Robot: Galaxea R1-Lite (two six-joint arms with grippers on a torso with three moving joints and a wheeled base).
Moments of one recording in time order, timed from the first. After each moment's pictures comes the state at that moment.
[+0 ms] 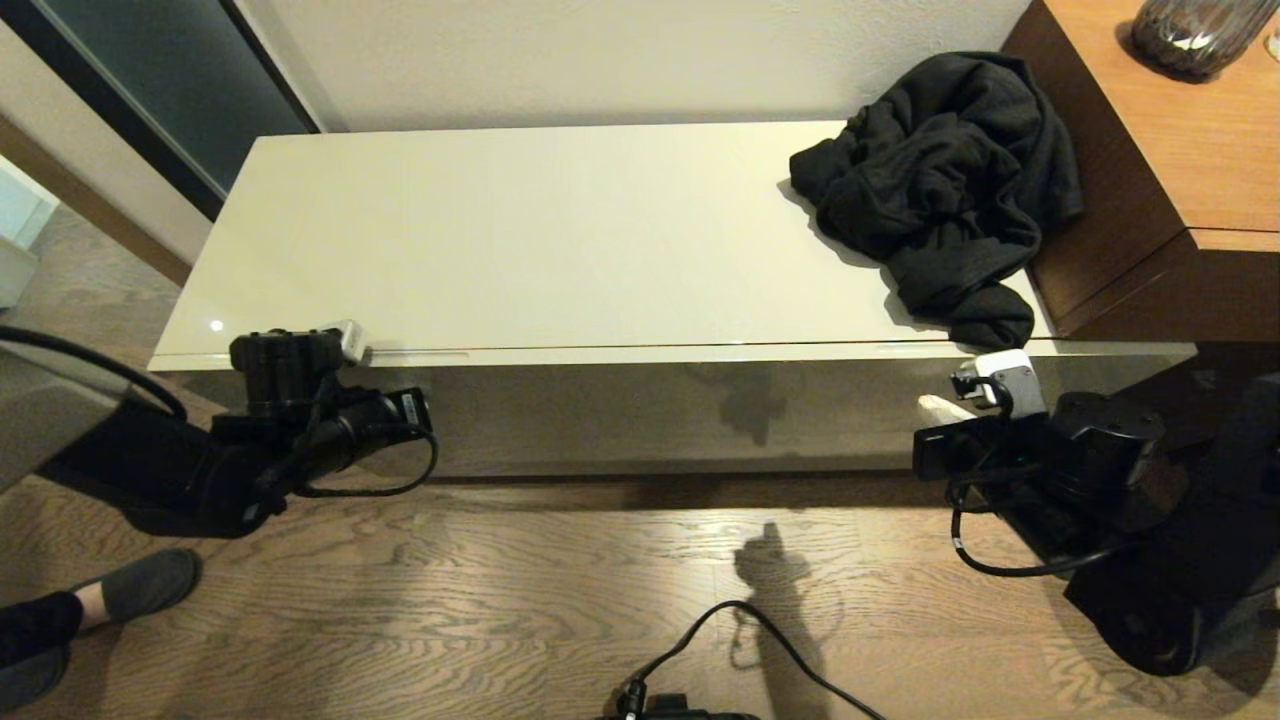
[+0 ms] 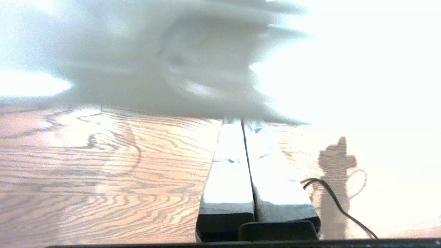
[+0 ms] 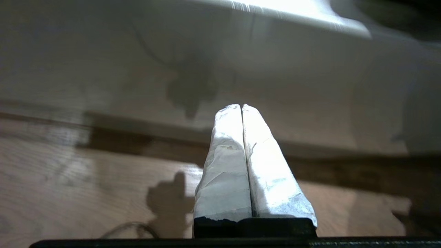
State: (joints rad) left arm -0.05 1.98 -0.93 -0.73 -0.08 -0.21; right arm 0.21 2.05 -0.50 -1.52 -0.19 -0.21
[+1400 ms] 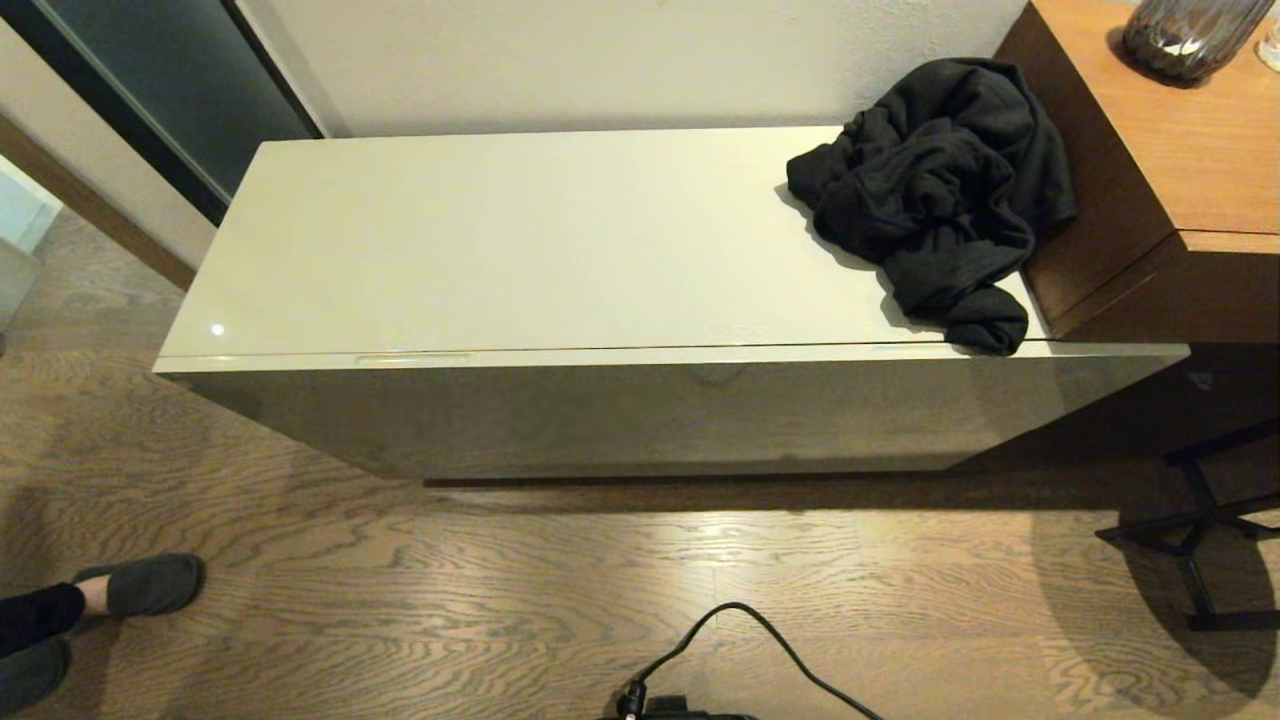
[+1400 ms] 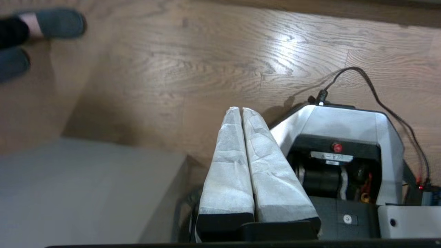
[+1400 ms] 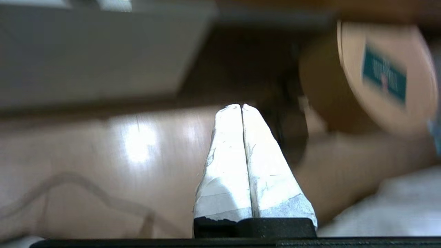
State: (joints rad) left arm 0.07 0.31 -0.65 0.79 0.01 -0.07; right arm 0.08 0.35 -0.44 0.15 -0.51 -0.18
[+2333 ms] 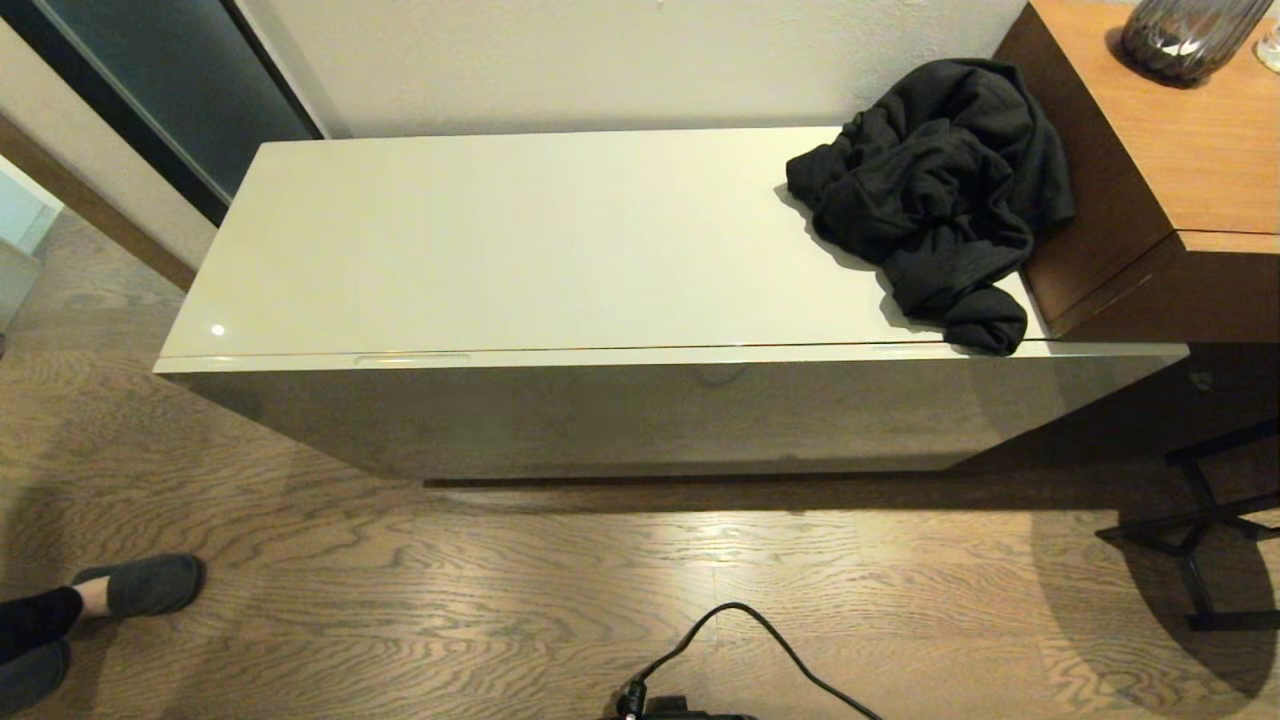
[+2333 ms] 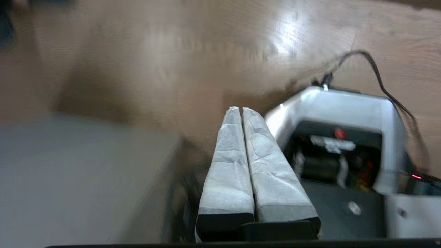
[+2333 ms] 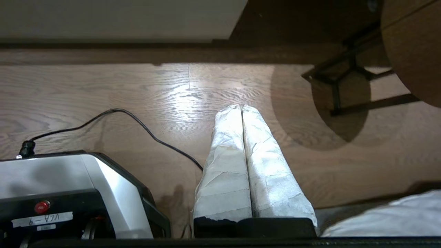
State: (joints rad) left arm 0.05 0.26 -0.54 0.80 0.04 -0.12; right arm -0.01 0.05 -0.28 0.41 -0.19 -0.13
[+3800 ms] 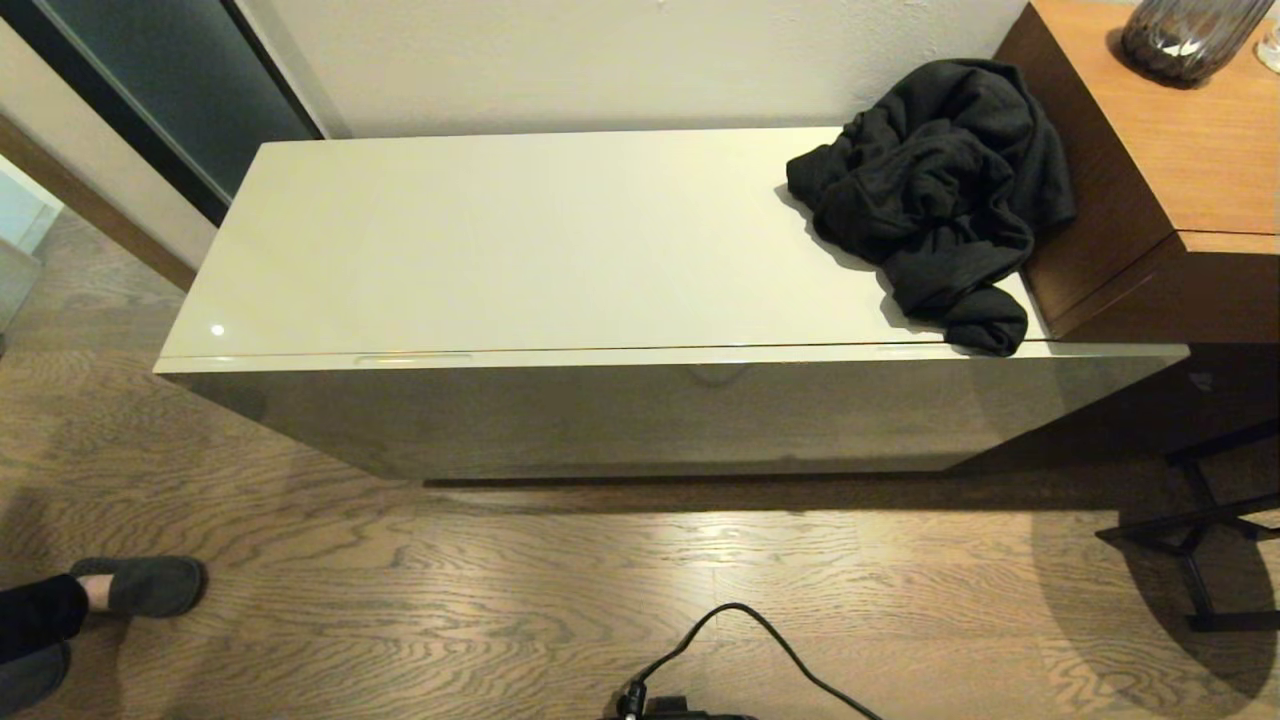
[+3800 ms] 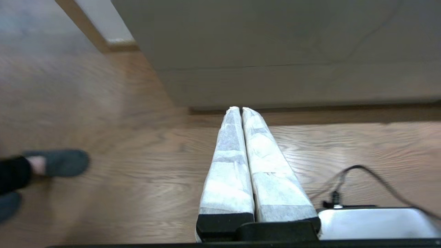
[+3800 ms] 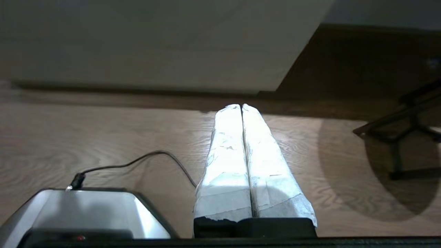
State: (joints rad) left arm 0.00 0.00 0.00 -0.08 0.02 0.02; right arm -0.01 0.02 0.00 -0.05 0.02 -0.10
